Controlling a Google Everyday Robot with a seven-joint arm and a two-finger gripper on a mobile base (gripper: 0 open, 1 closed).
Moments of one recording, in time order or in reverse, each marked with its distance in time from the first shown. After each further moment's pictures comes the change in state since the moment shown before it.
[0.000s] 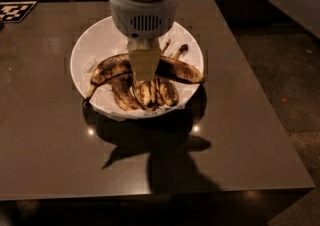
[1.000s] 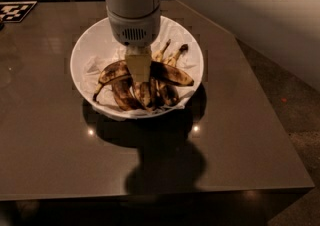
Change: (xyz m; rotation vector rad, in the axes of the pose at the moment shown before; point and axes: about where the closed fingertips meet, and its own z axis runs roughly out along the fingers) arm 0.000 -0.031 0.067 -0.065 0.077 0.080
